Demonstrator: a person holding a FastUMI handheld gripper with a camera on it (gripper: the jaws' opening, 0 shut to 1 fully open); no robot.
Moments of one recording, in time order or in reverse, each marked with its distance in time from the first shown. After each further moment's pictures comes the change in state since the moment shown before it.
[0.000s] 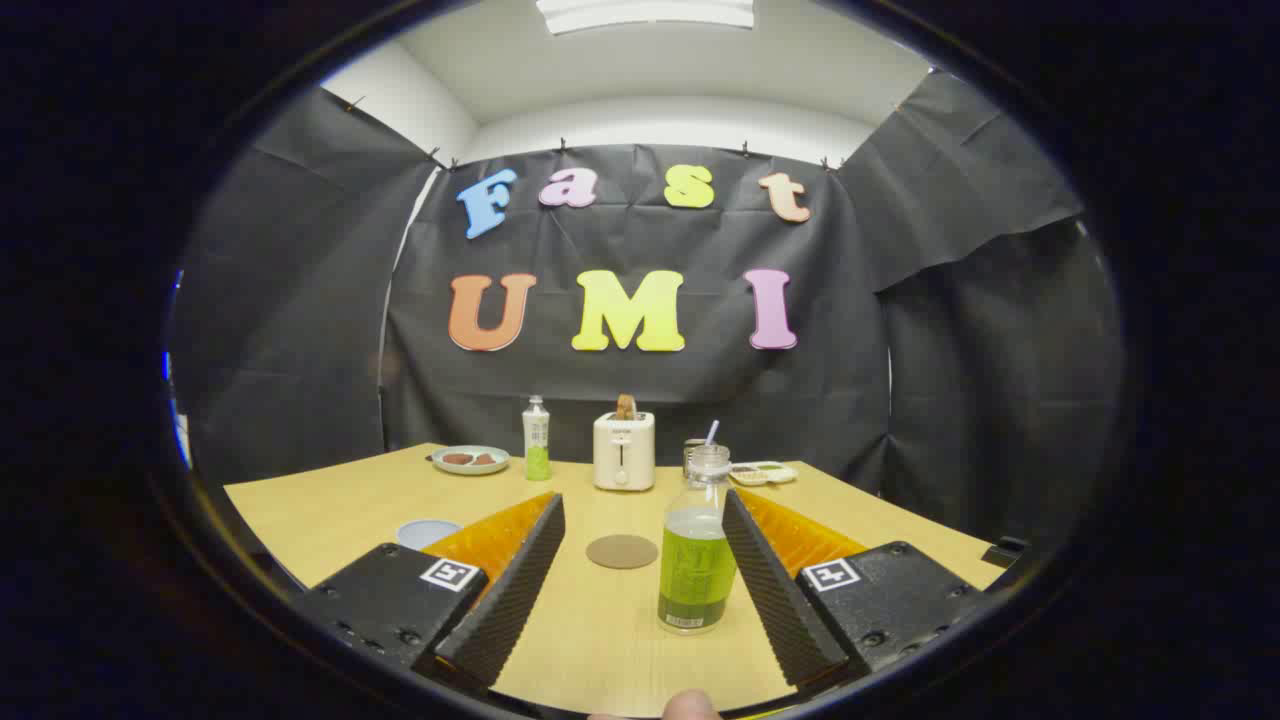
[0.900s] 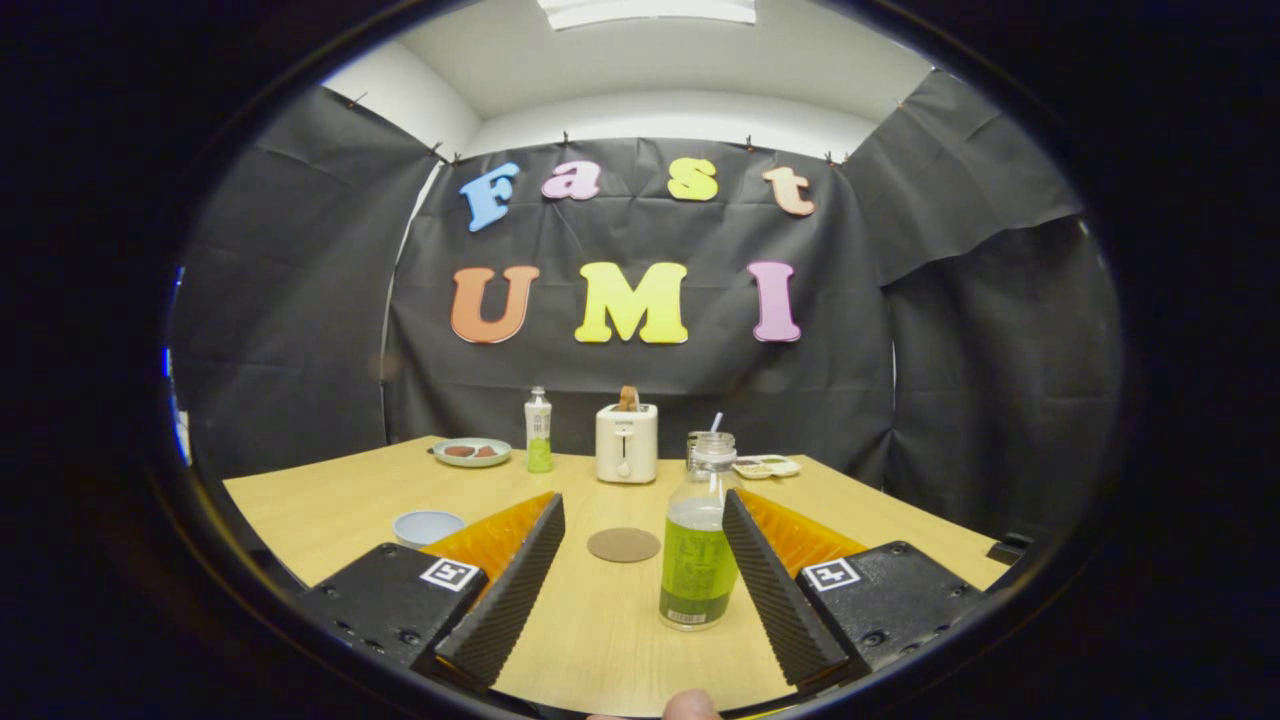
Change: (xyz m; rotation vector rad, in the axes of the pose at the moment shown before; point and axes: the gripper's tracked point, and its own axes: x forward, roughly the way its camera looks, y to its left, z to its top) arm 0.003 0.000 -0.007 -0.008 0.012 0.008
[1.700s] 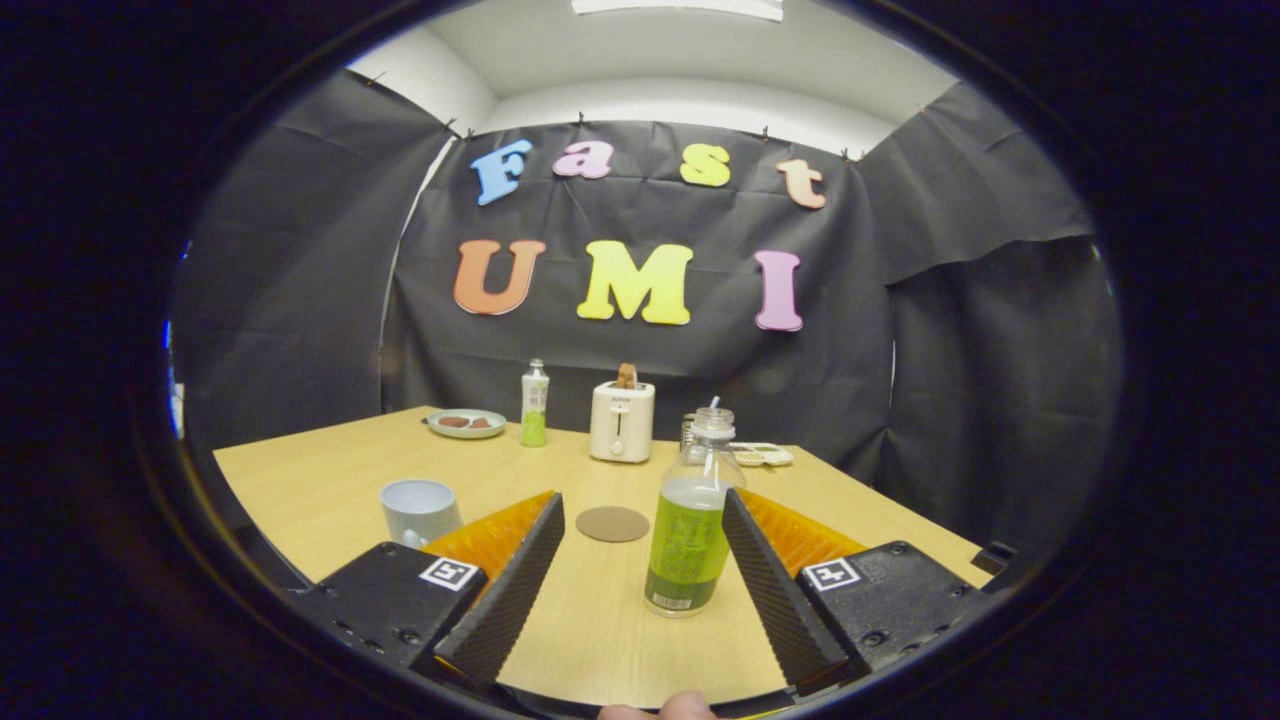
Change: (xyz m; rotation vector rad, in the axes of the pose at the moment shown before) arm -0.002 -0.004 -0.020 -0.073 0.072 -0.012
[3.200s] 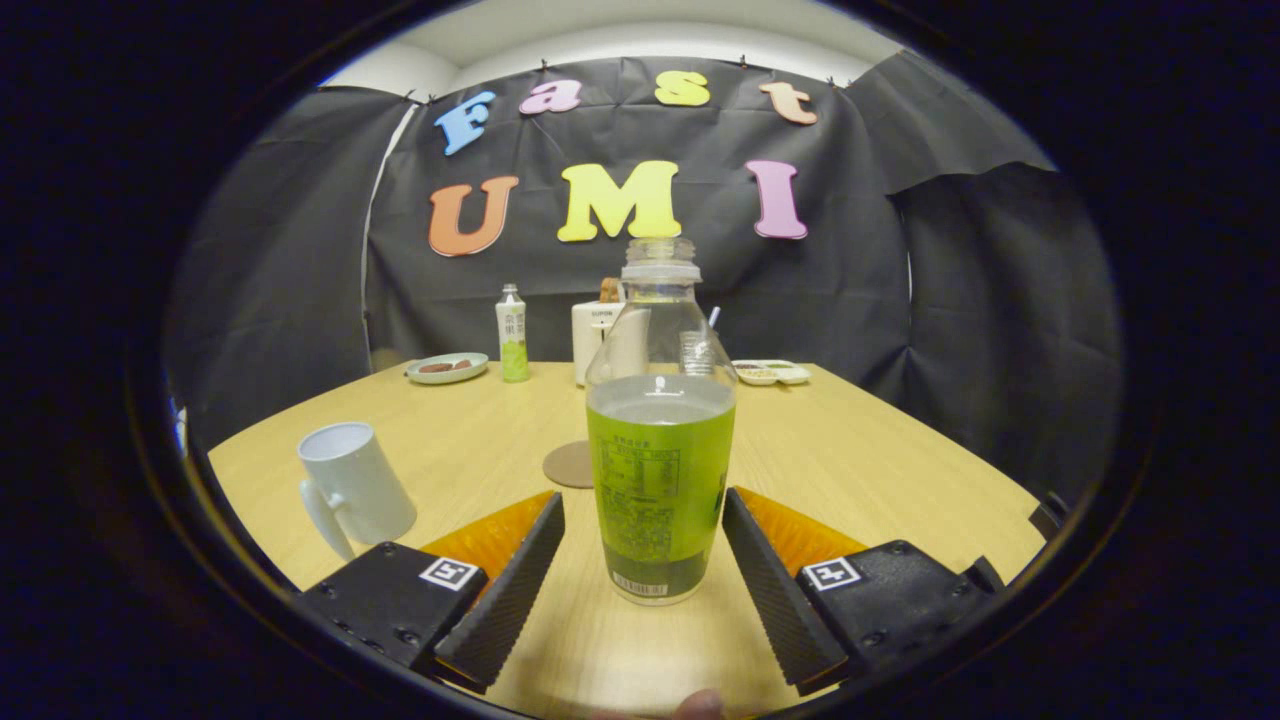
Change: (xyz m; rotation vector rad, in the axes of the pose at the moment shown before) arm 0.076 -0.030 -0.065 0.099 0.213 0.049
